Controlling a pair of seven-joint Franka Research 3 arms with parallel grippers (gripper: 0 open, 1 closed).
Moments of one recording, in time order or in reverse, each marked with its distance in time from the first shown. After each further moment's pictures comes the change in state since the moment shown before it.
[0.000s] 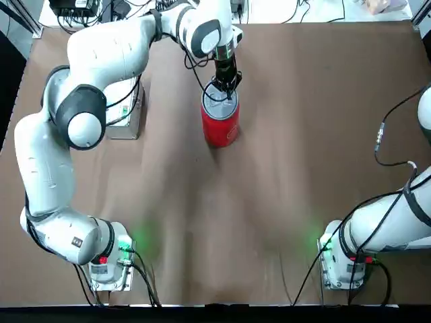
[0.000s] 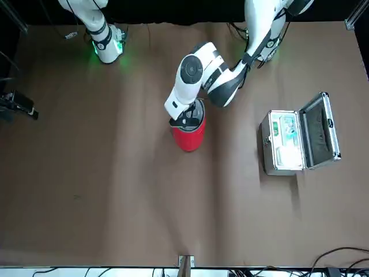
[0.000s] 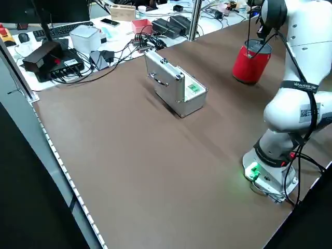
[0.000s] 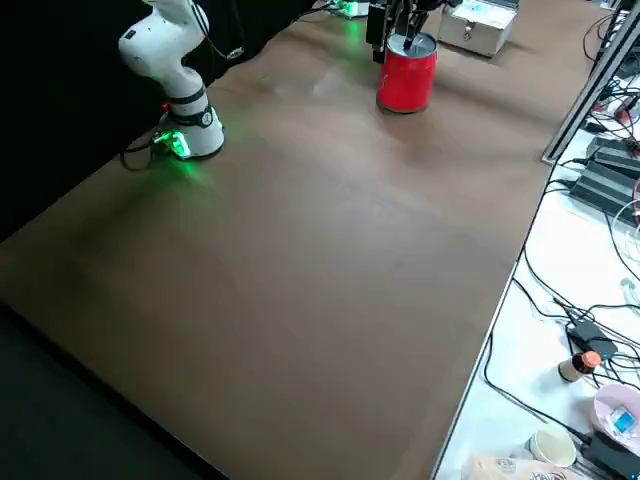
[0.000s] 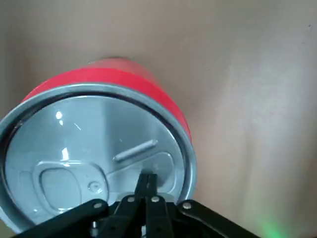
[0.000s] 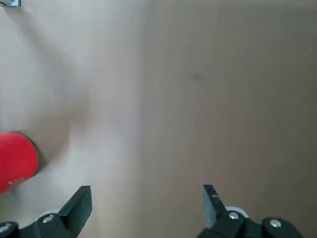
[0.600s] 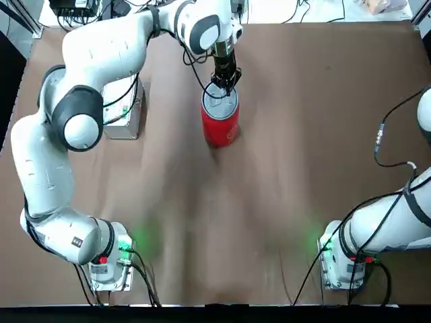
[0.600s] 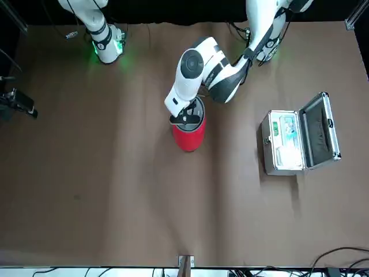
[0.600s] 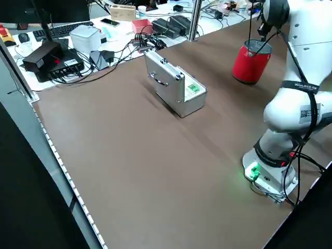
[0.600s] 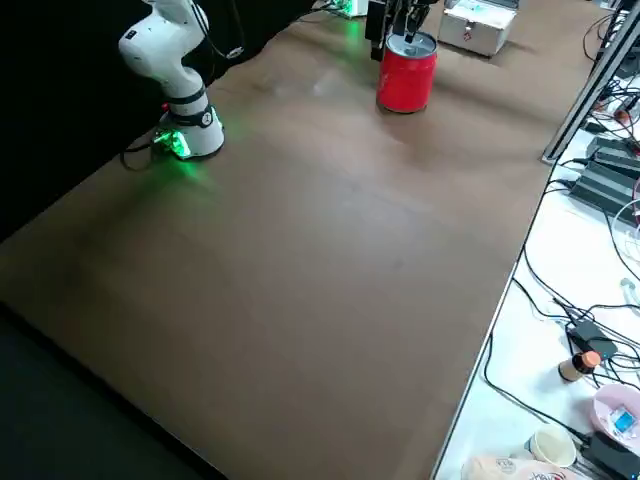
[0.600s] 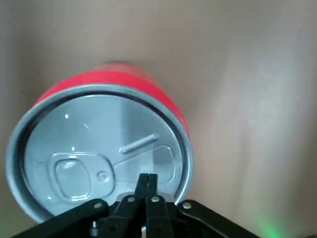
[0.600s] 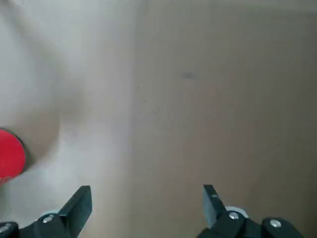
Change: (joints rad) left arm 0.004 -0.035 0.000 0.003 0.001 -0.016 0.000; right arm 0.019 -0.005 0.002 -0.001 -0.053 -0.010 -0.002
